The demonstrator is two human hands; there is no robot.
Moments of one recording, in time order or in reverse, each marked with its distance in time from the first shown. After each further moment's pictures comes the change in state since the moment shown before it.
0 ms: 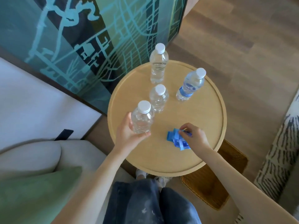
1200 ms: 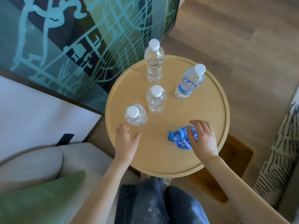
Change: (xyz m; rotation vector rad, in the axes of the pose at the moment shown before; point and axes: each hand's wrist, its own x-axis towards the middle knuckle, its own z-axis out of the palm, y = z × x) left_hand 0.002 -0.020 0.011 0.282 0.057 -0.251; right_hand -0.013 0.012 0.003 -0.370 0.403 -0.338
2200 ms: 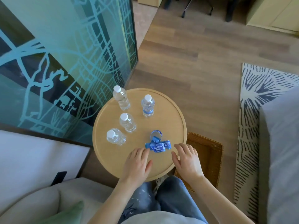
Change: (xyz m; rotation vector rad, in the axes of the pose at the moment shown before) left_hand -0.117 0.100 -0.013 0.775 -0.261 0.921; right_hand -0.094 -0.041 -0.132 -0.108 0.067 0.102
